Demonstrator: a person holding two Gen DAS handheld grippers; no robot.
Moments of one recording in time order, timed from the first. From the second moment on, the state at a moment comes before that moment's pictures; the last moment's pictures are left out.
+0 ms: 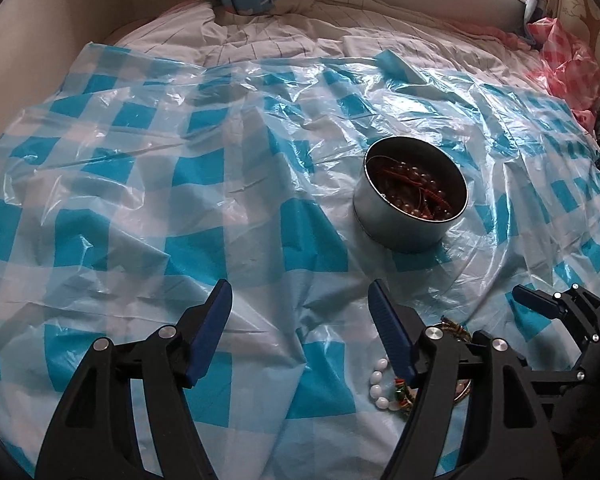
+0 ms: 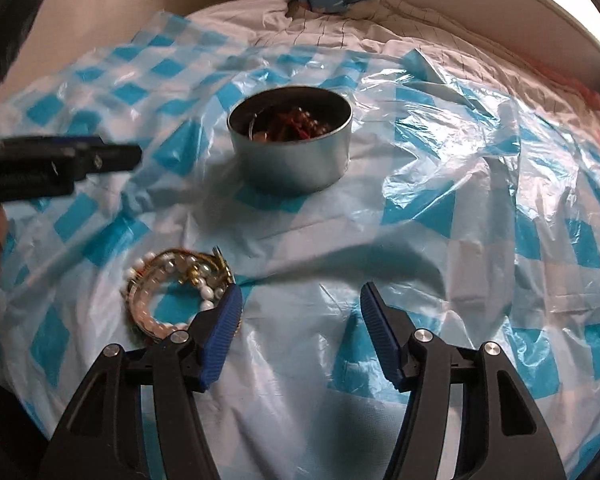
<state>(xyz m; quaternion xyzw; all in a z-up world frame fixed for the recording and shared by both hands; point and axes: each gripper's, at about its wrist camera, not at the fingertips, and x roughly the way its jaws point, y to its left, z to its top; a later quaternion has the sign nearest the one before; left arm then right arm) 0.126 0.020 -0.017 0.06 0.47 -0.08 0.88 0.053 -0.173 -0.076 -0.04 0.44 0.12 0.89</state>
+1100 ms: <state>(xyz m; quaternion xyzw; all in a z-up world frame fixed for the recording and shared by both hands) 0.128 0.016 -0.021 0.08 0.47 -0.08 0.88 0.060 -0.173 -0.076 -0.10 0.44 0.07 0.89</state>
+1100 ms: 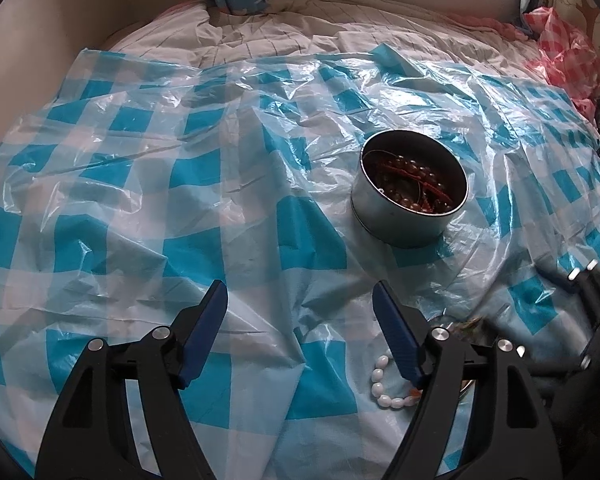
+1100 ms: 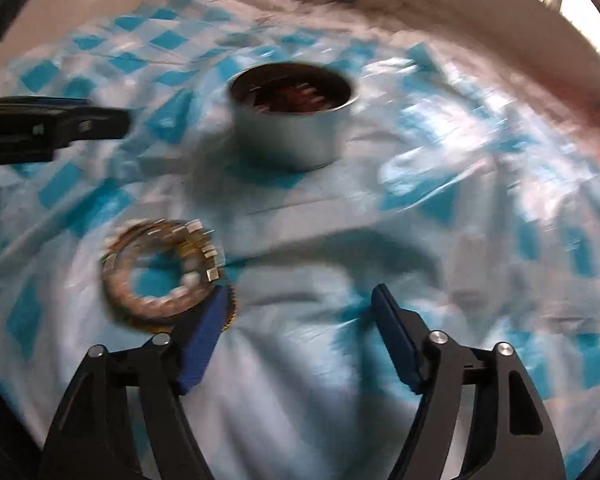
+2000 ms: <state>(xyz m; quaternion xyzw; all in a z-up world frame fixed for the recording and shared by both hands) 0.122 -0.074 -0.057 0.10 0.49 -0.18 0.85 0.074 -0.251 -0.072 0.06 0.45 0.01 0.89</state>
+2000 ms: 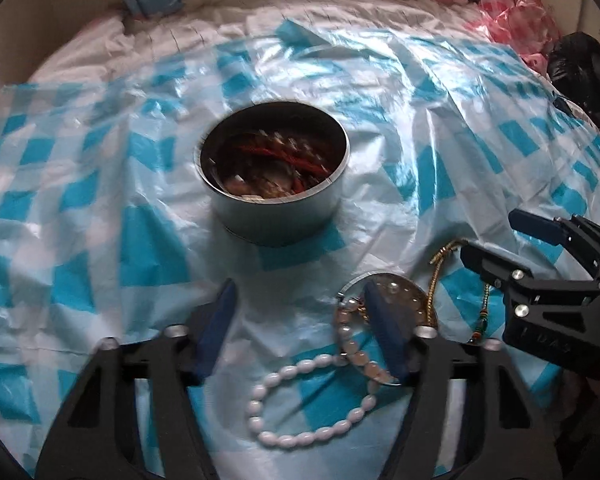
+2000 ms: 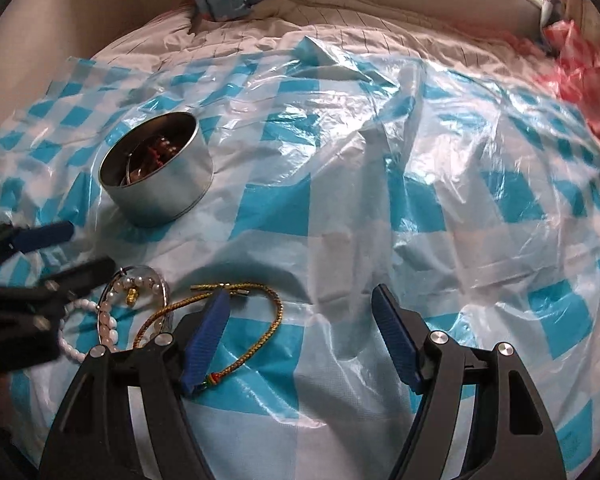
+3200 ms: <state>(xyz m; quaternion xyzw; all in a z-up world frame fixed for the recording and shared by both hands) 0.141 -0.023 -0.060 0.01 0.53 -0.18 0.83 0.074 -0.232 -0.080 0.01 0.47 0.03 0.88</state>
